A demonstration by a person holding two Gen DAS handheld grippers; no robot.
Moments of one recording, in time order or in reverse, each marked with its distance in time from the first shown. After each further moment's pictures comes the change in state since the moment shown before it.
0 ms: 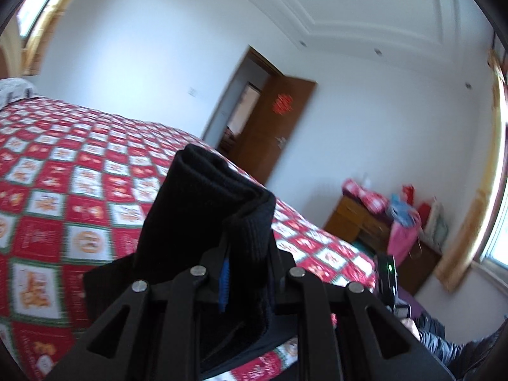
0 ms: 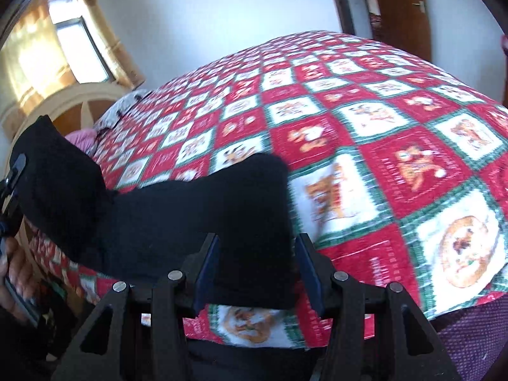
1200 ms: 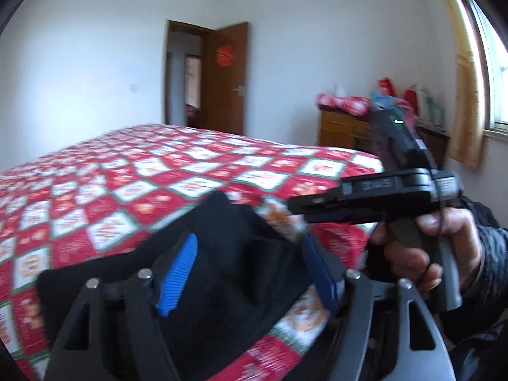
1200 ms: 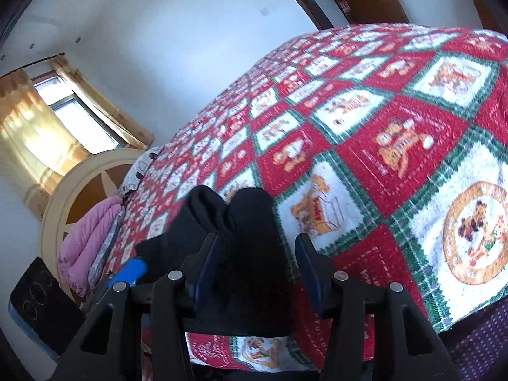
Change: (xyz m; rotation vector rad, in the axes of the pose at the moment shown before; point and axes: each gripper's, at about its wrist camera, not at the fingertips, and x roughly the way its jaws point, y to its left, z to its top) left arm 0.072 -0.091 -0.084 0.427 0.165 0.039; right arm -0.001 -0.044 -0.002 0.260 -0.127 0.199
